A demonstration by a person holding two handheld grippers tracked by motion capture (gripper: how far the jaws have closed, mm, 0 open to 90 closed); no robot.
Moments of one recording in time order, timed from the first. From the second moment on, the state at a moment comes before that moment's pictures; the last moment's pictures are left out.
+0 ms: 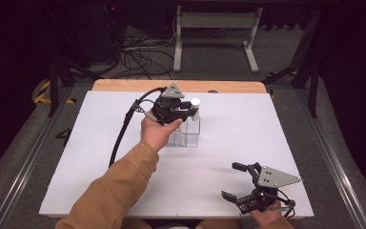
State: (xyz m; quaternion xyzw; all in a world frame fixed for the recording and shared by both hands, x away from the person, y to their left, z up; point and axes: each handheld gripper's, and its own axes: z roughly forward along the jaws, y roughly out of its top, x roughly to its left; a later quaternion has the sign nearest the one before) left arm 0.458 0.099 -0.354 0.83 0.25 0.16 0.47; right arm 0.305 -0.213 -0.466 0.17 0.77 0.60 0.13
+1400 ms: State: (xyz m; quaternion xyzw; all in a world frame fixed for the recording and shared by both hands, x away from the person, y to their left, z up) left arm 0.464 0.096 -0.390 0.86 0.26 0.11 0.43; right arm 0.305 -0.212 -0.466 0.17 0.77 0.60 0.13
